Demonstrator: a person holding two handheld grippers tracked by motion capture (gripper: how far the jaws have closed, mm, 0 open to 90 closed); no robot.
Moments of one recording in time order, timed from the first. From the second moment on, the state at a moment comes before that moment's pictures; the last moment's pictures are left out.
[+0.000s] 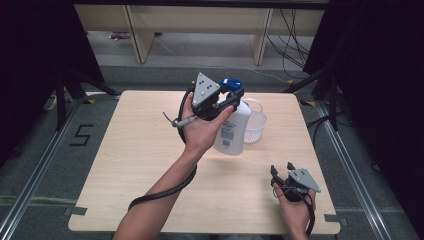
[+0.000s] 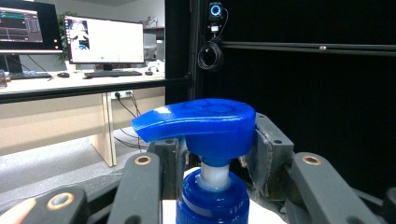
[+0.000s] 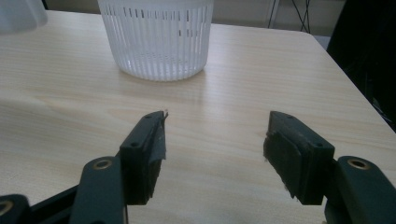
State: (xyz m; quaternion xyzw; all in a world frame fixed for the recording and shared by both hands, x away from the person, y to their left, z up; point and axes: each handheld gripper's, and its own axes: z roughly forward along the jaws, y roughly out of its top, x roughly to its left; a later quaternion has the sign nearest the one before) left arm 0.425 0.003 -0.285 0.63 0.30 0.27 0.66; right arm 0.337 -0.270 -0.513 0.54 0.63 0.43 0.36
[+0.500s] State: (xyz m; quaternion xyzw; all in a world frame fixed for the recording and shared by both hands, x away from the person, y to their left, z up) left arm 0.434 -0.009 -0.272 0.63 0.30 0.27 0.67; right arm 0.339 -0.273 -0.513 0.53 0.63 0.44 0.36
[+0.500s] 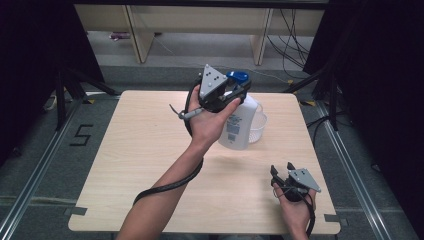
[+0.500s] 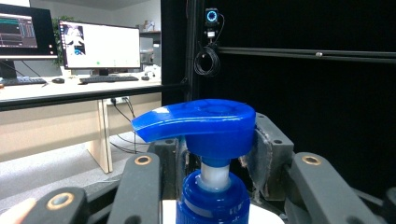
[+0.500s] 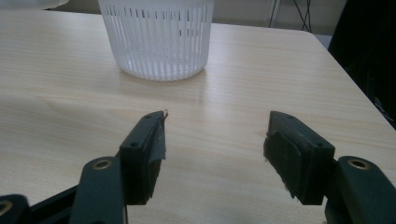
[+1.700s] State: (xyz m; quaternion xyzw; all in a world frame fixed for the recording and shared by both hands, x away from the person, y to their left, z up) left arm 0.468 -0.031 -0.246 0.62 0.30 0.27 0.67; right arm 0.337 -0.274 -0.512 0.53 0.64 0.43 0.36
